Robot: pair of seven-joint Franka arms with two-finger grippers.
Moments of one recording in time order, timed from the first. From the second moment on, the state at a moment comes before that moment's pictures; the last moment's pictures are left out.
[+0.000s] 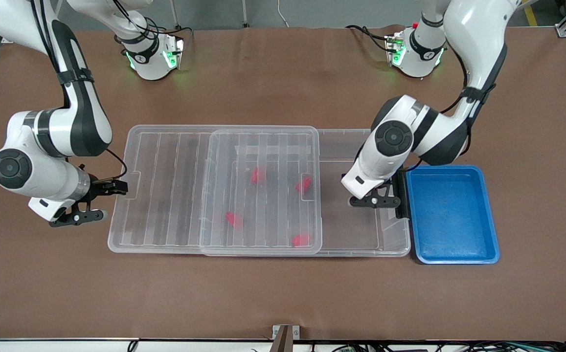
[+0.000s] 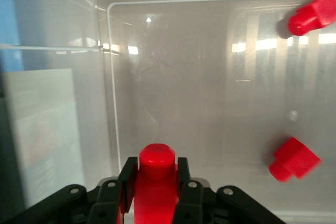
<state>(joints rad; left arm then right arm) -0.14 0.53 -0.41 -1.73 0.26 2.16 -0.63 0.14 0.35 -0.08 -1.74 -0.04 1.93 -0.09</state>
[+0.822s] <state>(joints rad) -0.14 0.66 -0.42 -1.80 0.26 2.40 -0.66 0.12 0.15 -0.08 -1.46 -0.04 1.62 0.13</state>
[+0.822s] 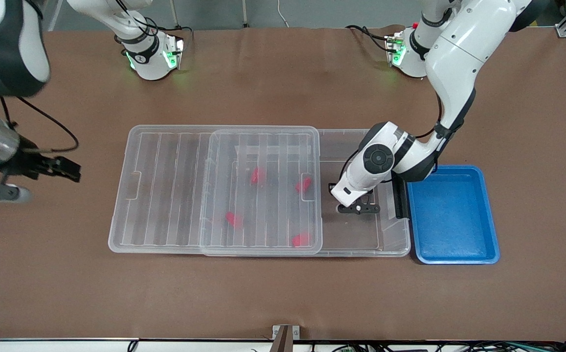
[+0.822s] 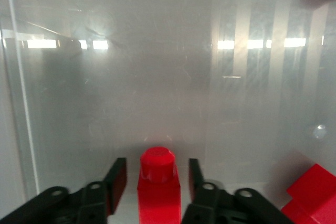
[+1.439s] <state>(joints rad) -0.11 0.40 -0.44 -1.65 0.22 2.05 -0.66 -0.02 -0.03 -0.09 -1.48 0.00 1.41 0.04</state>
